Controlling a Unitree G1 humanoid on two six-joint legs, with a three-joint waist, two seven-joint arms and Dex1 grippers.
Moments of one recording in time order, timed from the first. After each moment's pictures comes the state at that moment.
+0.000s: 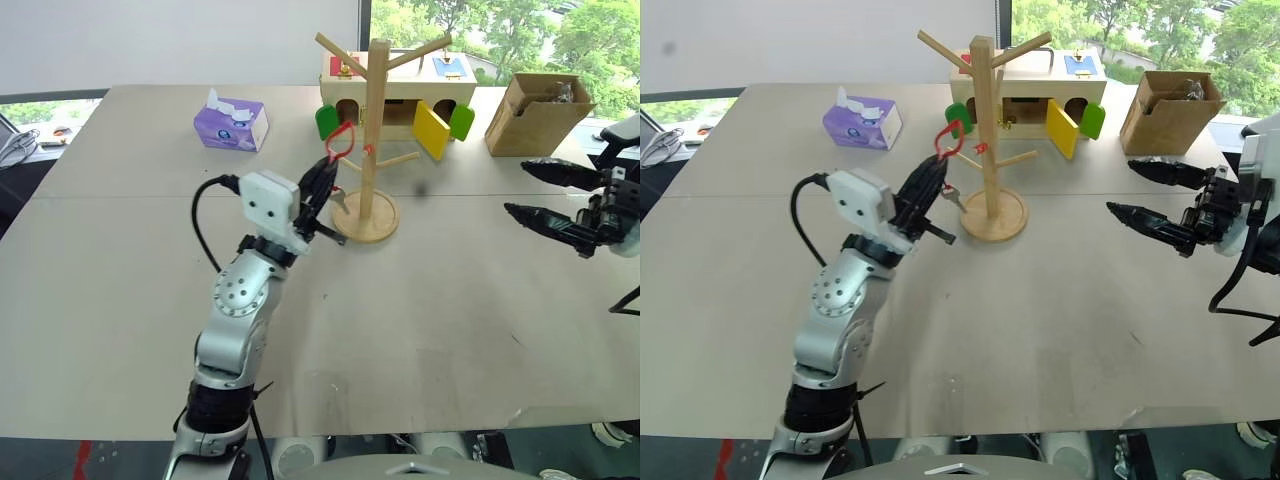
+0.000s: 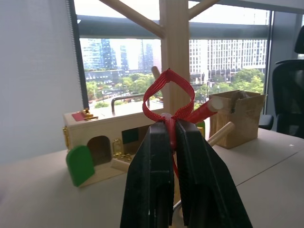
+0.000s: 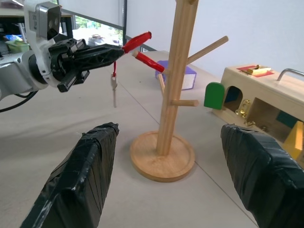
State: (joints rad) left arm -0.29 0.18 -0.11 -0.39 -0.20 0.13 -0.30; right arm -0.29 -0.89 -0.37 -0.22 0.82 0.43 1.09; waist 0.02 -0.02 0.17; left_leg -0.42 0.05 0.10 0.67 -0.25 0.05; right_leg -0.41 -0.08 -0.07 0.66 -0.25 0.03
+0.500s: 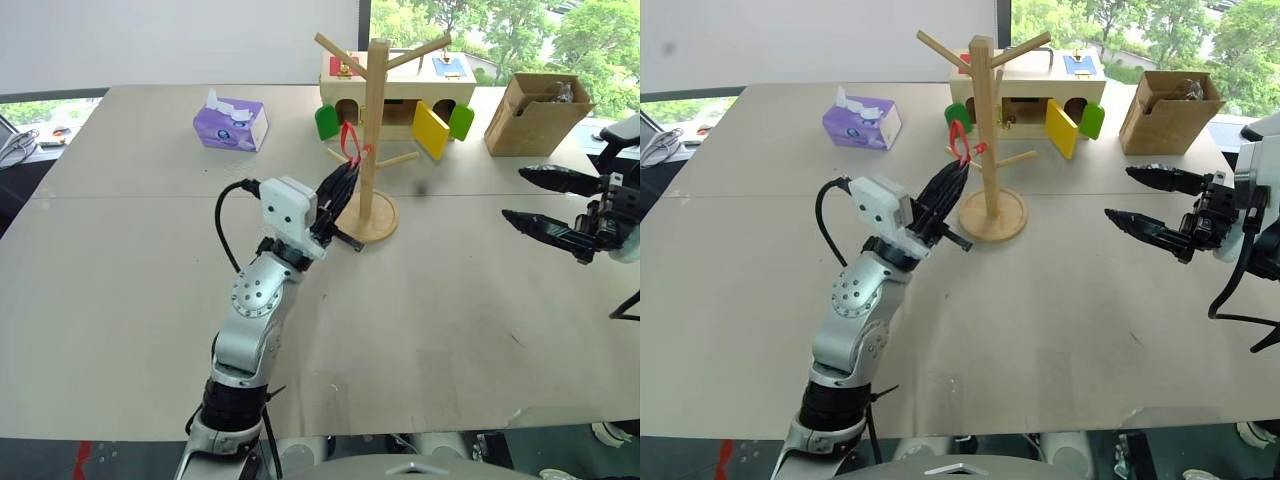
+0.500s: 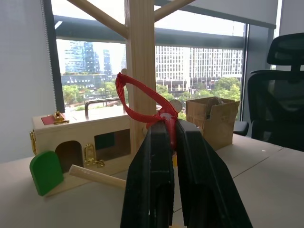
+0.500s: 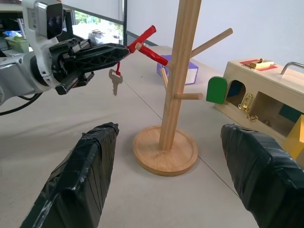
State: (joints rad) left arm -0.26 0.15 -0.12 -0.41 -0.23 0.11 -0.34; right arm -0.26 -0.89 -0.37 -0.24 0.82 0.43 1.08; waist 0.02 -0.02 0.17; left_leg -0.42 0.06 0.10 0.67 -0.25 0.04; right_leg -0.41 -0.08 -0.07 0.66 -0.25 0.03
